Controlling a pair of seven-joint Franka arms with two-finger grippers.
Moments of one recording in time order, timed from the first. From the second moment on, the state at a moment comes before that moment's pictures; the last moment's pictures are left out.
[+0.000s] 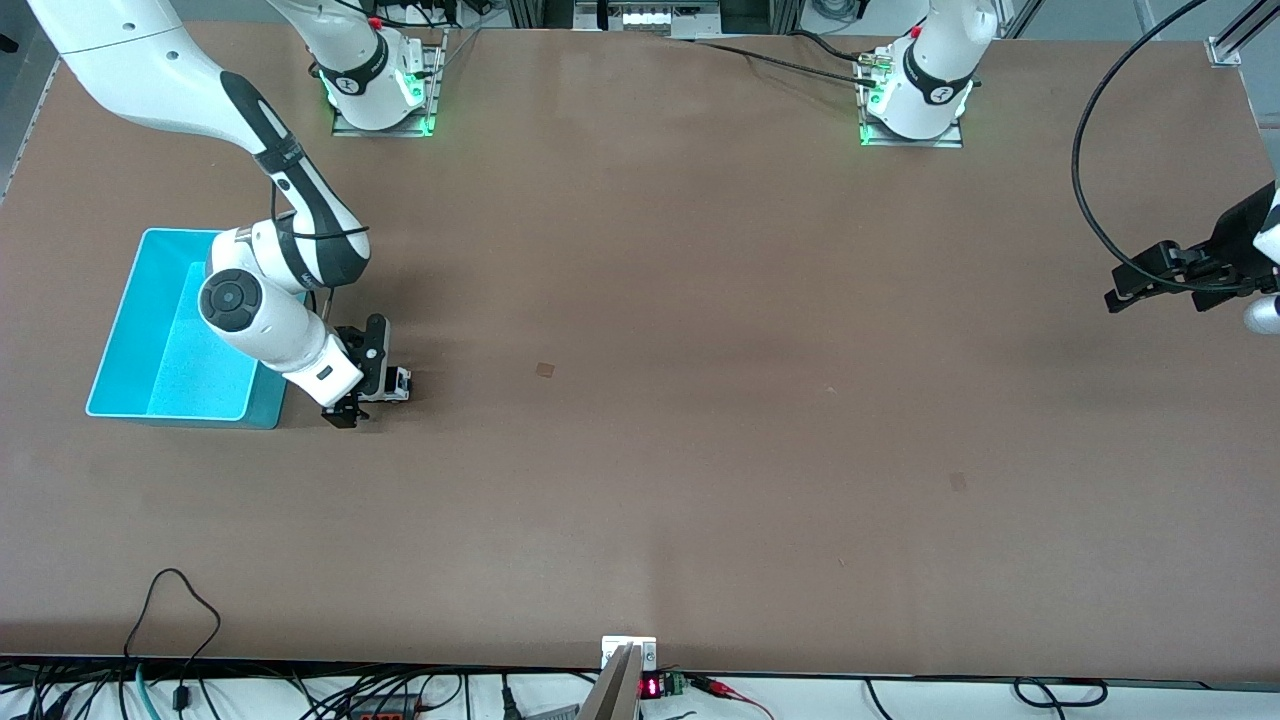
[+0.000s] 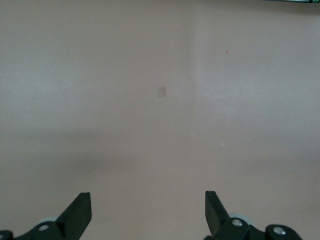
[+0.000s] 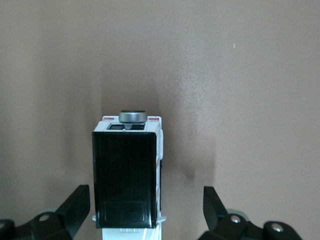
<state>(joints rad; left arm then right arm) 0.01 0.11 0.03 -1.49 -0.04 1.64 -0.01 -0.17 0.51 0.30 -2.03 -0.26 2.55 -1.30</state>
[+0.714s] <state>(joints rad) 0.01 0.11 0.03 -1.50 -0.04 1.64 -0.01 -0.17 0.53 0.30 -2.03 -0.26 2.58 -1.30</state>
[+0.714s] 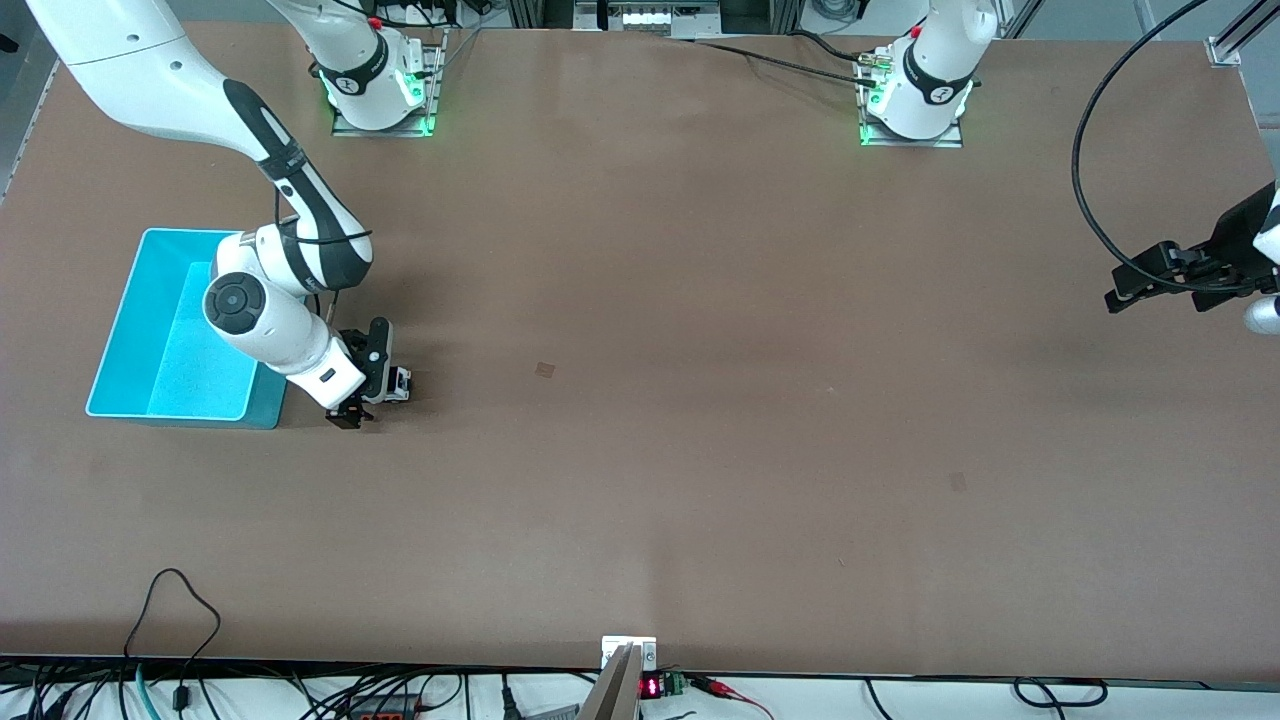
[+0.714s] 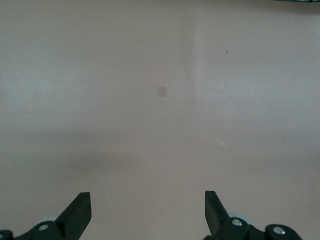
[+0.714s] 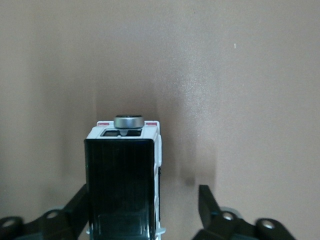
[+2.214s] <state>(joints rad) 0.00 0.07 0.02 -1.57 -0.04 1.69 -0.01 -0.17 0.13 0.28 -2.02 -0.26 2.18 -0.66</state>
